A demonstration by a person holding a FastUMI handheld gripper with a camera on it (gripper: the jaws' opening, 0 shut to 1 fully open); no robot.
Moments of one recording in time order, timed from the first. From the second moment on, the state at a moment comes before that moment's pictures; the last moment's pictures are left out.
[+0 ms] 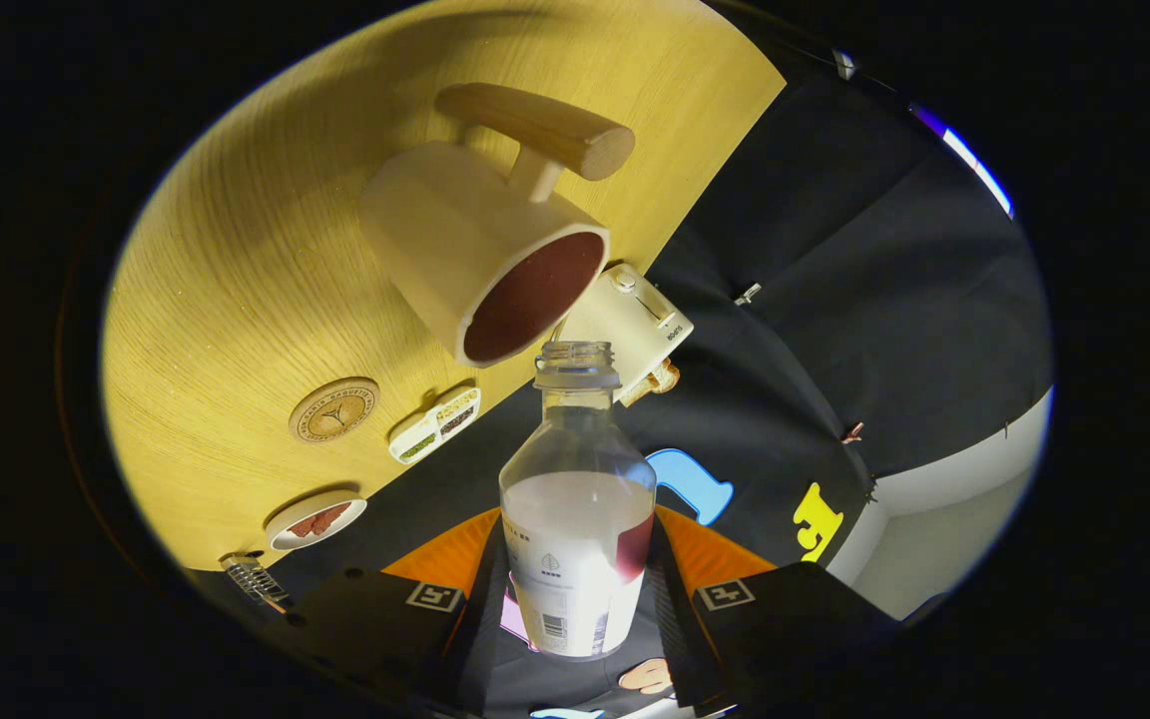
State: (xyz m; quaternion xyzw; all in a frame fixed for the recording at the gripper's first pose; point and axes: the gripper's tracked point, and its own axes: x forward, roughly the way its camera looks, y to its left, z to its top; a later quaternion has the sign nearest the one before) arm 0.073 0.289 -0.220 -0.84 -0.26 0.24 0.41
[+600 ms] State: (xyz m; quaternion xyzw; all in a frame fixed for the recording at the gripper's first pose) arm 0.081 0.269 -0.235 -0.81 -0.17 0.27 0.50
